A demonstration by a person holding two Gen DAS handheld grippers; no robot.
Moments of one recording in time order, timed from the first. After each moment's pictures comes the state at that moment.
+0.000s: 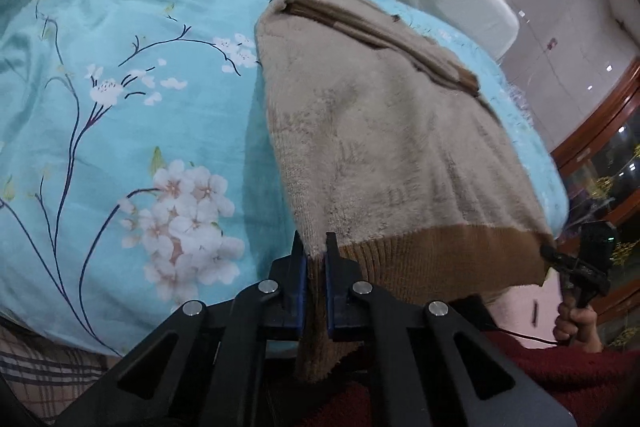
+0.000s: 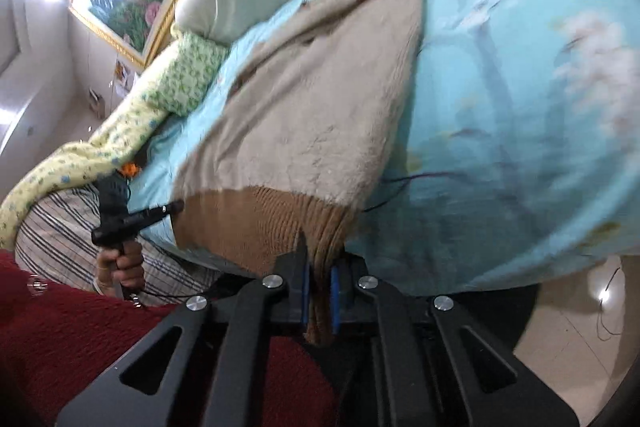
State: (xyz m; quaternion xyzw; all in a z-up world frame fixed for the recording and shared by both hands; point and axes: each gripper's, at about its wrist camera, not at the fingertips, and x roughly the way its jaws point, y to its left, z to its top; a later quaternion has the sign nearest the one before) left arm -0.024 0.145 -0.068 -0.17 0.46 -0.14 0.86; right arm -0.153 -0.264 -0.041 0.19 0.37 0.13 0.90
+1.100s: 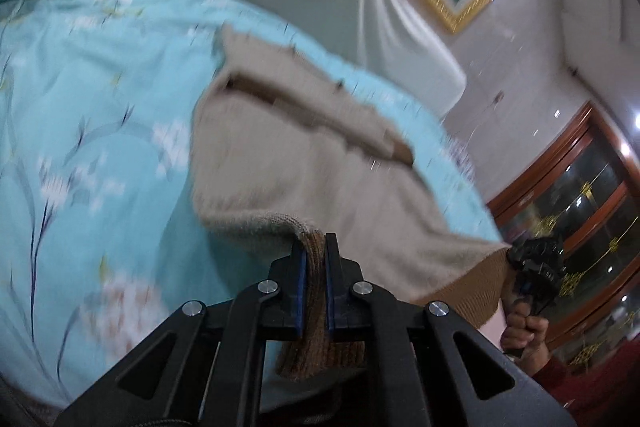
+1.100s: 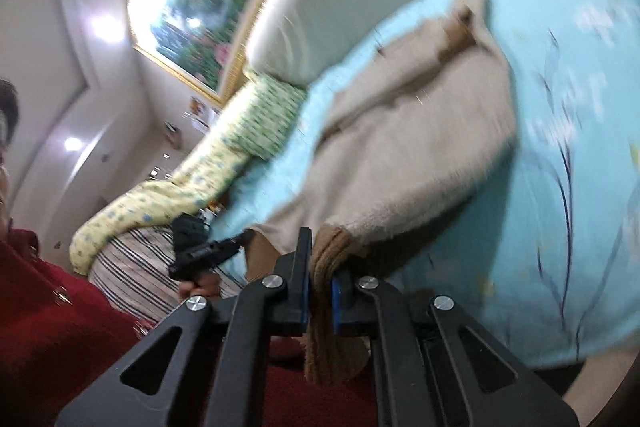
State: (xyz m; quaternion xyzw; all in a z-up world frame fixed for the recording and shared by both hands) left arm 0.024 0.150 -0.010 -0.25 0.36 -0.21 0.87; right arm -0.106 -0.263 0.023 0.26 0.27 0.28 0.88
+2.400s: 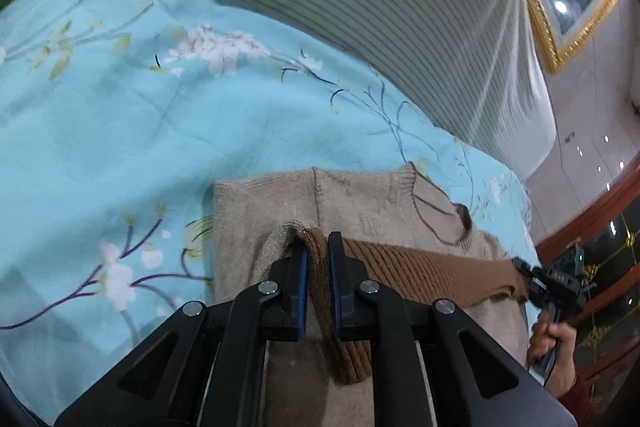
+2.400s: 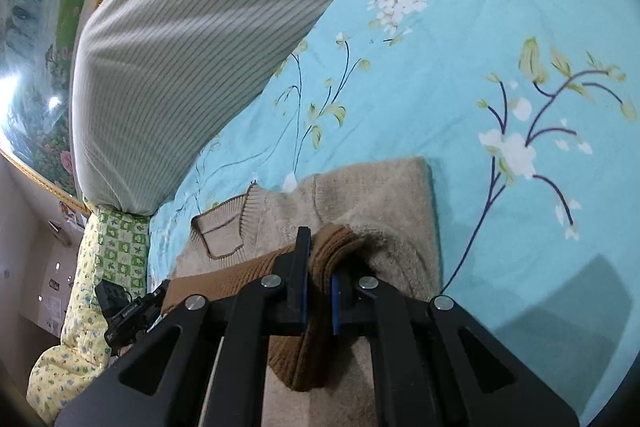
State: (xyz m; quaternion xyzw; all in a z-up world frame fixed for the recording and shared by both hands) left arm 0.418 0.172 -0.049 -0.23 0.41 -0.14 0.87; right arm 0.255 -0.389 0.057 0.30 0.33 0.03 0.89
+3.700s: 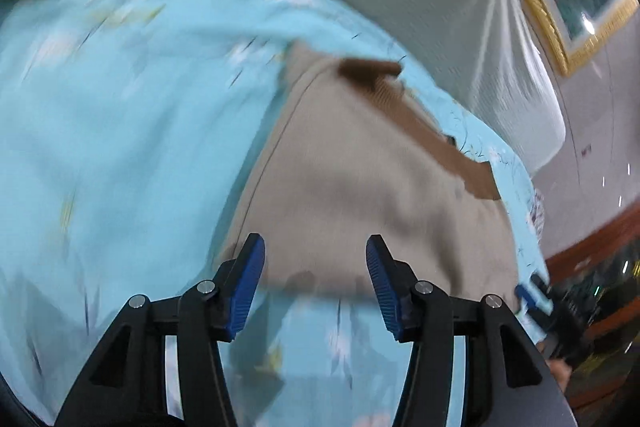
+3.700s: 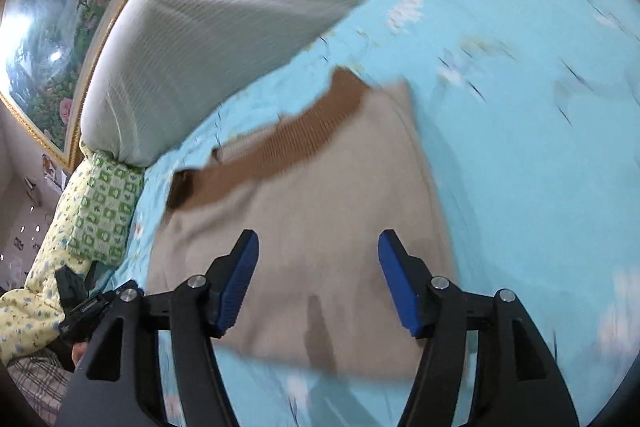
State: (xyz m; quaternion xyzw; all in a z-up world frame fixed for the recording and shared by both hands) left arm 0.202 0.162 -0.044 -0.29 0.44 -0.06 0.85; right arm 0.103 -0.313 0.048 0.22 0.32 -0.02 0.92
